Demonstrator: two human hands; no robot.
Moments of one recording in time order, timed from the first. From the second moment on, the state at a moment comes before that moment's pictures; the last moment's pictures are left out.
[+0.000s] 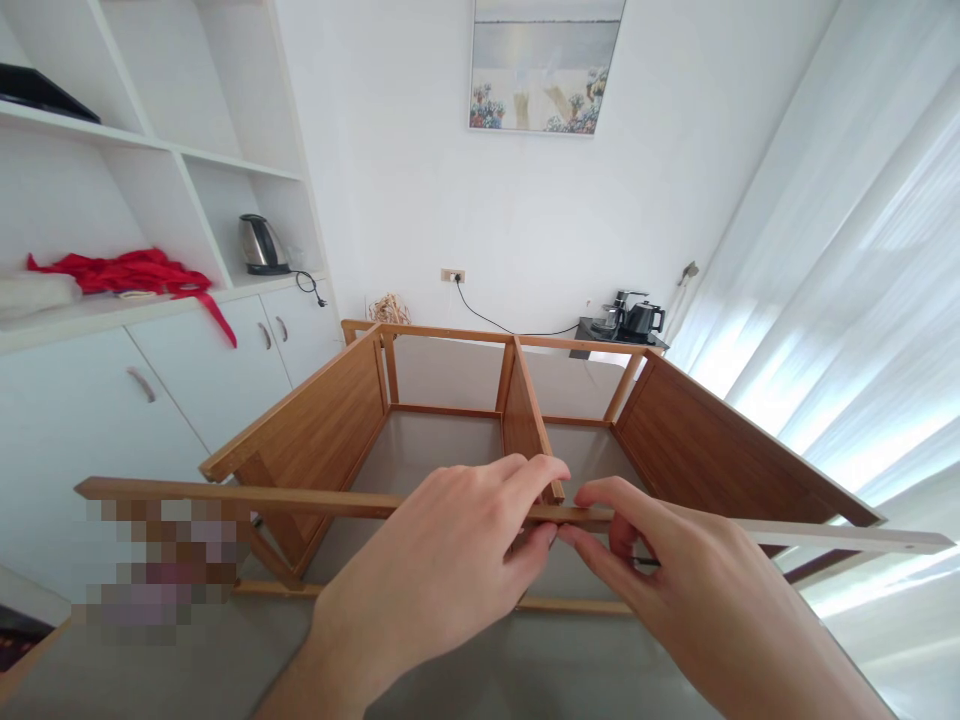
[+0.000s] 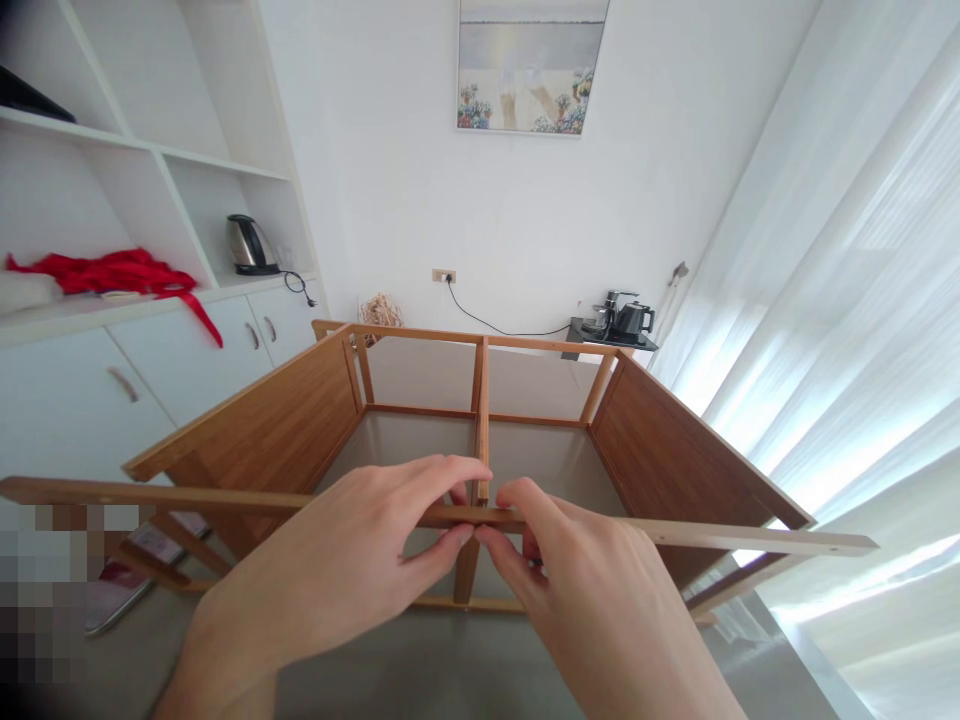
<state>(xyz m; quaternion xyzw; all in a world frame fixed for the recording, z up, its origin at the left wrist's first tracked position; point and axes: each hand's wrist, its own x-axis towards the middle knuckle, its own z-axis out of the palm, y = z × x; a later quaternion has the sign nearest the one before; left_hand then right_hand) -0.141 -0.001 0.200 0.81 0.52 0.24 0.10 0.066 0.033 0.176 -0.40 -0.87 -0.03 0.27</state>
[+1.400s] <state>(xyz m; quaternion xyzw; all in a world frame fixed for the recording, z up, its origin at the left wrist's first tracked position) -0.144 0.010 0.190 0.83 0.47 0.28 0.02 0.081 -0.006 0.198 -0.38 -0.88 0.02 0.27</state>
